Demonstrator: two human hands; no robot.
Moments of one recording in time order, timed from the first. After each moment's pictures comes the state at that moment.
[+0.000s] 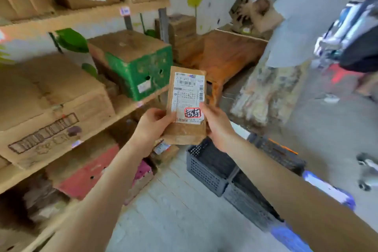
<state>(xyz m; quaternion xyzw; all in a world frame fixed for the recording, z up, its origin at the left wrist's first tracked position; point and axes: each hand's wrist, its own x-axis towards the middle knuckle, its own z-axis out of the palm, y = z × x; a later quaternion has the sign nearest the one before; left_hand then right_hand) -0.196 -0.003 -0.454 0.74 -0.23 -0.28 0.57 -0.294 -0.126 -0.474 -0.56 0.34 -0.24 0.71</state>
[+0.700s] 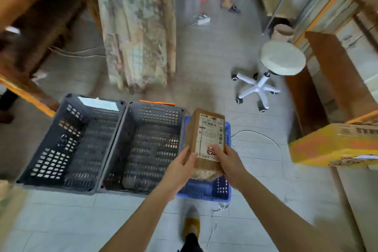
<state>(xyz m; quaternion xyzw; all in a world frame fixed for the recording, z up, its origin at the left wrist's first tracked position) -0.627 -0.413 -0.748 0.66 -0.35 -0.61 0.26 -0.767 -0.446 -0.758 -0.31 0.67 -0.29 0.61</state>
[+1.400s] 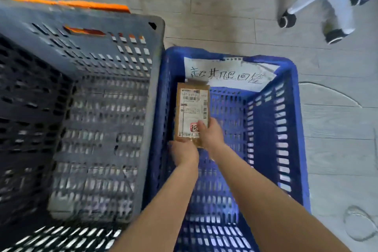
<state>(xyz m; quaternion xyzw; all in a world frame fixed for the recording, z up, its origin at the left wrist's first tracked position) -0.723 -0.598 -1.277 0.85 -0.09 -0.49 0.19 -0.777 -0.628 -1.314 -0.31 0.76 -0.16 0.54</state>
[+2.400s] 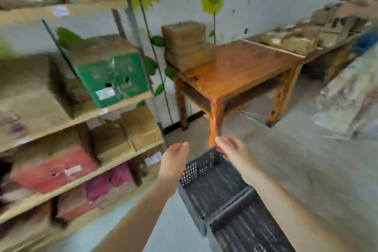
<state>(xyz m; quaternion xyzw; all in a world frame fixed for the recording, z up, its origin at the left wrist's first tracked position) -0.353 -0.281 -0.557 0.80 -0.06 -0.22 0.56 -0.419 -0.422 -0.573 -0.69 0.33 -0.11 0.63</state>
